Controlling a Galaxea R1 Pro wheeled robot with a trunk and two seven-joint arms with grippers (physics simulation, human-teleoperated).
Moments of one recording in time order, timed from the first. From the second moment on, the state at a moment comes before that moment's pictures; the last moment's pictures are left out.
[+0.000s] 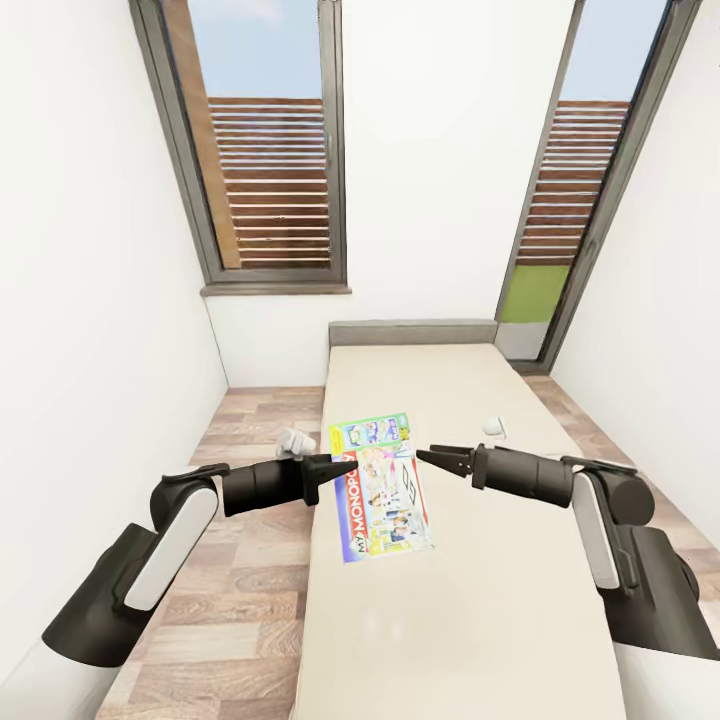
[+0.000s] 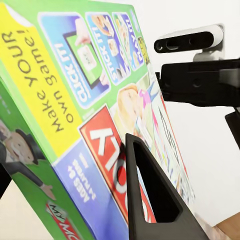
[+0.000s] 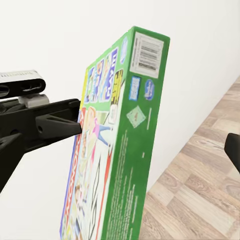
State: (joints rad) left arm -0.58 0.19 -0.35 -1.57 0.73 0.78 -0.57; right arm -0.56 -0.10 -0.13 -1.58 -0.23 1.04 1.11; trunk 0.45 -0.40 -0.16
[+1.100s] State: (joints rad) left arm -0.55 0.19 -0.37 -1.57 0.66 0.73 -0.58; right arm -0.52 -0.10 -0.12 -1.56 -0.23 1.04 1.11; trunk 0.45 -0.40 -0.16
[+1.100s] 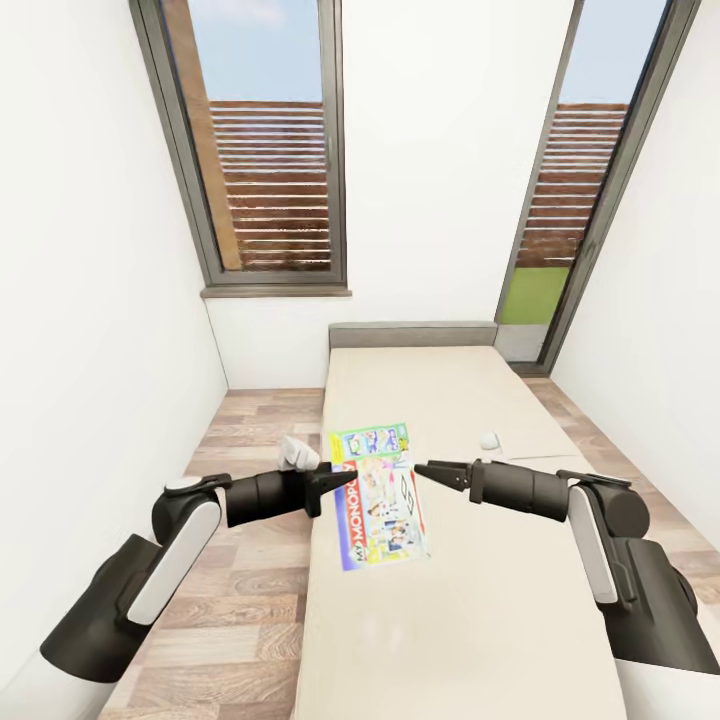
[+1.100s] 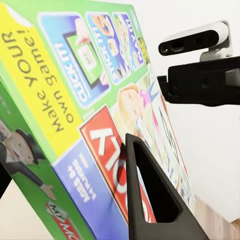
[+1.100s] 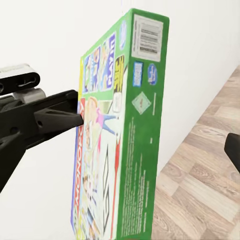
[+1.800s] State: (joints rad) left arm -0.55 0.19 -0.42 -1.57 0.60 0.73 -0.59; right arm -0.52 -0.12 -0.04 -1.55 -0.23 1.04 1.11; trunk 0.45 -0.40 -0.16
